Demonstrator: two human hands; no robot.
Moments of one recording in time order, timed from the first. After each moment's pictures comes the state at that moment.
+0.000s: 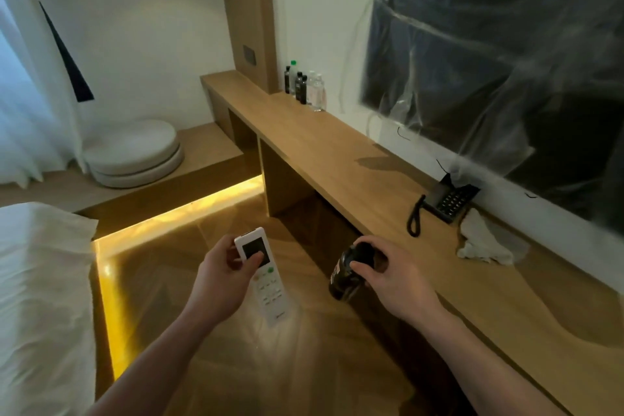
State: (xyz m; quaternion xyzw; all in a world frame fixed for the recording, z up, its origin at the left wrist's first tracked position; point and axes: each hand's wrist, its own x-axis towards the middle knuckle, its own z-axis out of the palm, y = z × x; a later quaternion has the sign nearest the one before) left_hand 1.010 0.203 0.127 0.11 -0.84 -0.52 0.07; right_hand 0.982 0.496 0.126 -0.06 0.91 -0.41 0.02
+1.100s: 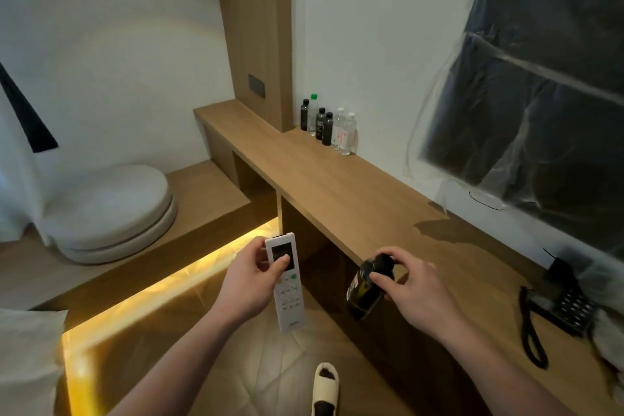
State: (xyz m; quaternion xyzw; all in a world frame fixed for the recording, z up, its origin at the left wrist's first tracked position) left_hand 0.578 -0.012 0.120 0.05 -0.84 -0.53 -0.01; right_hand 0.597 0.282 0.121 0.00 0.93 -0.37 0.01
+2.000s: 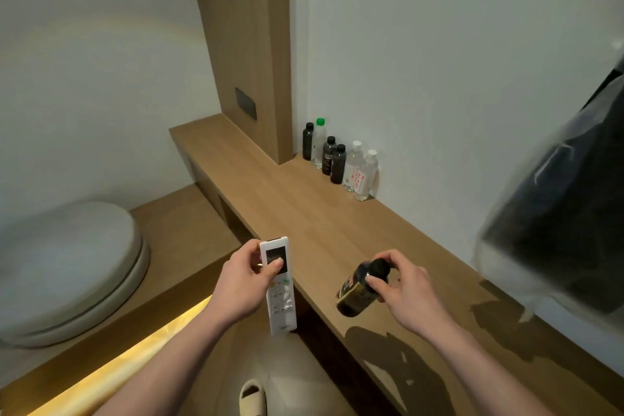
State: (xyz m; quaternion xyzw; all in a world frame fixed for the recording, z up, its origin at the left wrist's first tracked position) left_hand 0.188 -0.037 0.102 0.06 -0.87 -0.49 -0.03; right_hand 0.198 0.258 0.075 0.05 0.93 -0.37 0.03
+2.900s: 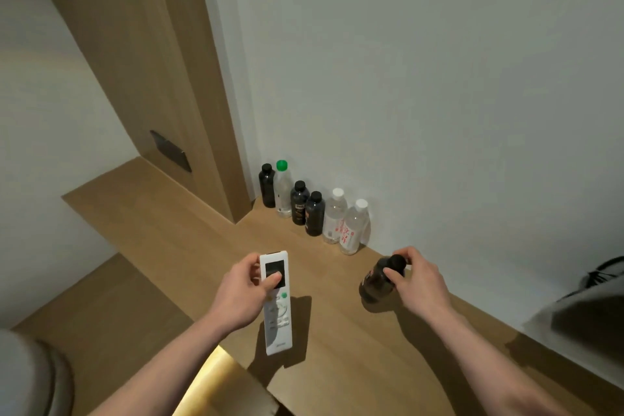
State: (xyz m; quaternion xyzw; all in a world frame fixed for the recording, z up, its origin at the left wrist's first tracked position) left_hand -0.157 -0.032 0.068 -0.04 -0.87 -0.47 -0.16; right_hand -0.088 0.287 0.036 0.26 0.91 -0.32 -0.02
